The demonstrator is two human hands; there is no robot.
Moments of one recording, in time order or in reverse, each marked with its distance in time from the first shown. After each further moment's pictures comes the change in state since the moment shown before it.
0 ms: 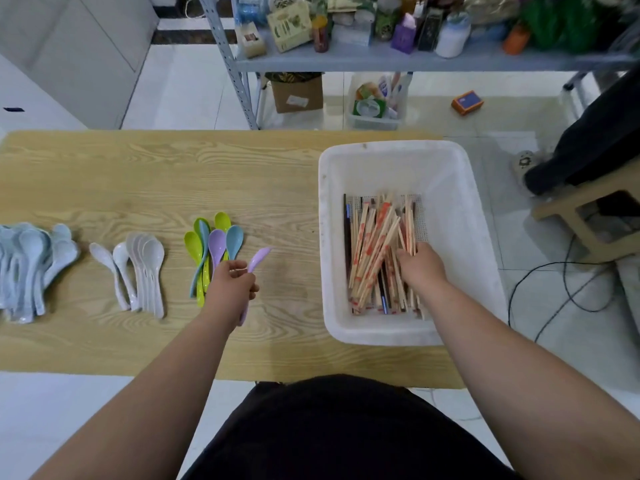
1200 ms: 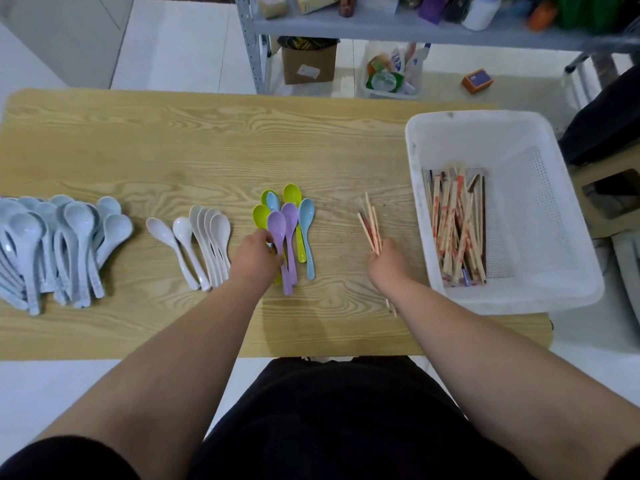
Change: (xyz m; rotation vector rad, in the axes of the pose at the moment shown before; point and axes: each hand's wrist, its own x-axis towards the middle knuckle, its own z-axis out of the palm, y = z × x) left_hand 0.112 -0.054 -0.110 0.551 -0.128 0.322; right_hand -0.102 -0.092 0.190 -0.196 -0.050 -0.028
